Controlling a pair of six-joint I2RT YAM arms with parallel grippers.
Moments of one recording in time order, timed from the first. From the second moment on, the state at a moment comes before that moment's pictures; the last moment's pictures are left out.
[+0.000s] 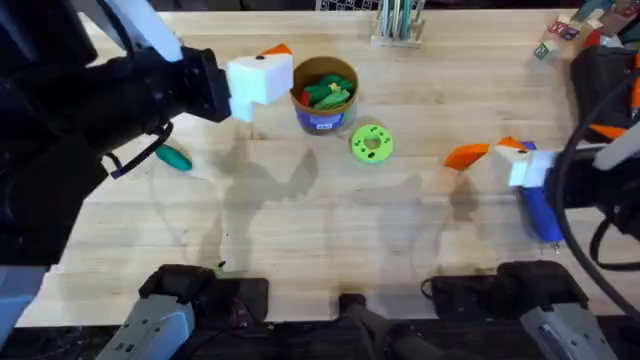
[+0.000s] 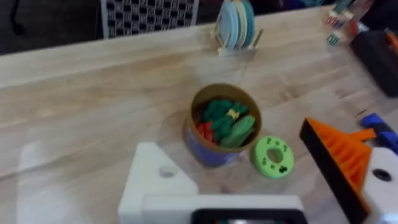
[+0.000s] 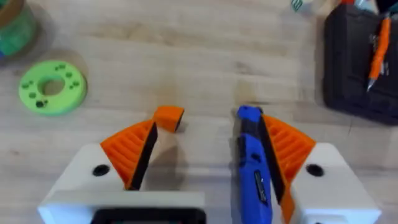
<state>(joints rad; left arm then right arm) -0.11 0.80 0.85 -0.49 0.38 -0.05 0.00 0.41 0.70 -0.91 0.14 -0.14</state>
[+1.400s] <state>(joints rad) -0.26 0.01 0.01 0.02 0.47 -0.09 0.00 0.41 0.70 -1.27 0.15 -0.17</state>
